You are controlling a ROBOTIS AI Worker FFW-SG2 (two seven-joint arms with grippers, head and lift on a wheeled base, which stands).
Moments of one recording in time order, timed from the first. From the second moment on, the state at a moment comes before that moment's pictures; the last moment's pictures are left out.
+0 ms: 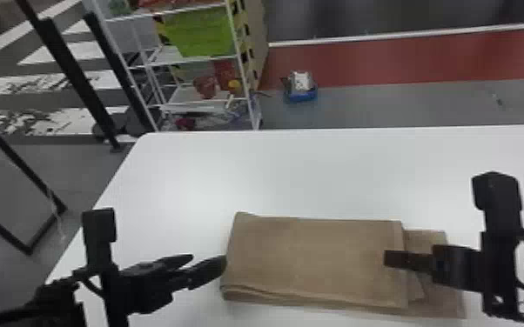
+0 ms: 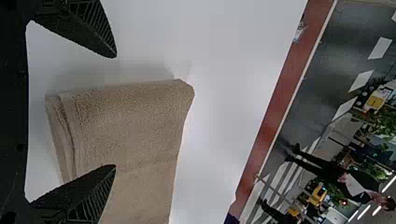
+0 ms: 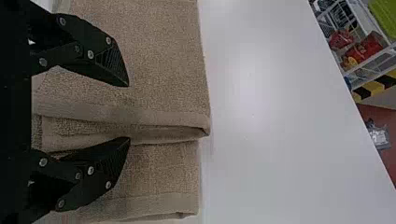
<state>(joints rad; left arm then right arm) 0.37 0.00 0.45 -2.38 0.10 1.27 -0.77 -0.02 0.00 -0.10 -2.02 -0.76 1.56 -0.25</state>
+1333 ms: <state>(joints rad) 0.37 0.00 0.46 -2.40 0.10 1.30 -0.77 -0.02 0.00 -0.11 -2.07 -0.79 1.56 -0.29</state>
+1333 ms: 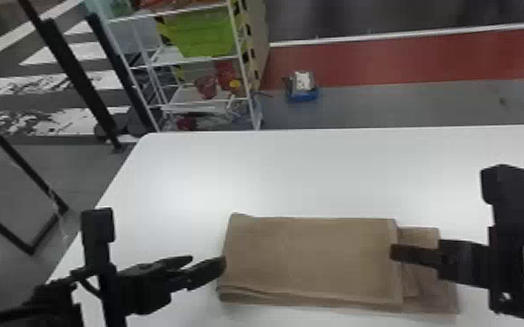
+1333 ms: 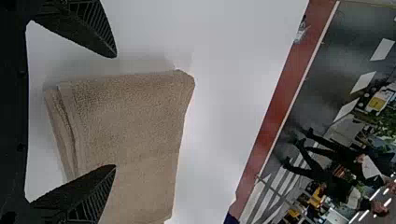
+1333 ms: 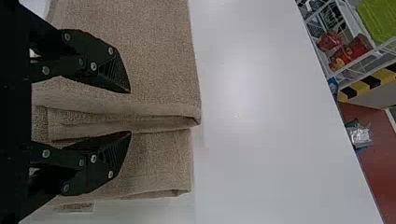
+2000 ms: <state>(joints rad) 0.39 0.00 0.46 -2.42 0.11 1.30 -0.78 -0.04 0.00 -0.05 -2.03 -0.77 1.56 -0.31</state>
